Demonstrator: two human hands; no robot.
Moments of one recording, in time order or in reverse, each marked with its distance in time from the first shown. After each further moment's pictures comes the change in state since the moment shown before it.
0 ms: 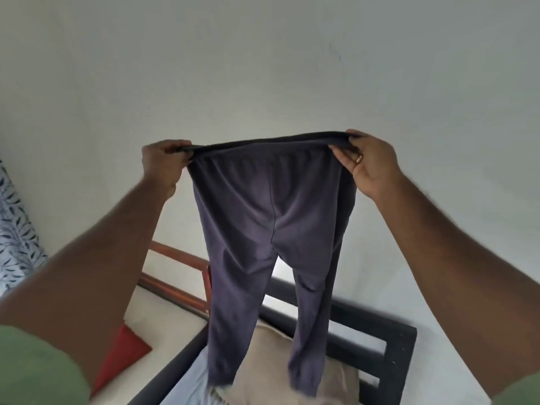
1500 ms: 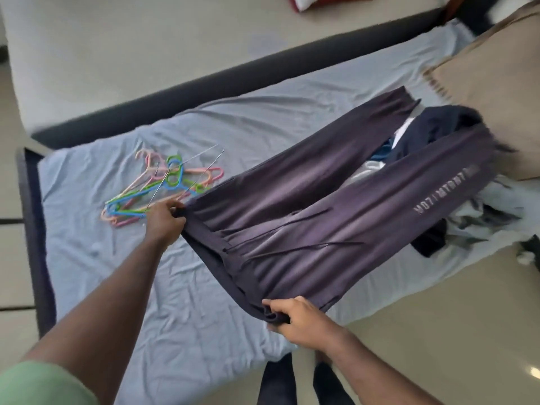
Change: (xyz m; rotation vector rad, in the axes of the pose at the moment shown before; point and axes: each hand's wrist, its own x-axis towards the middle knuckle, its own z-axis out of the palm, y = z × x) left_hand -0.868 -0.314 -0.719 0.999 0.233 -1.118; right_hand -0.959 0.529 -0.194 -1.194 -1.557 1.087
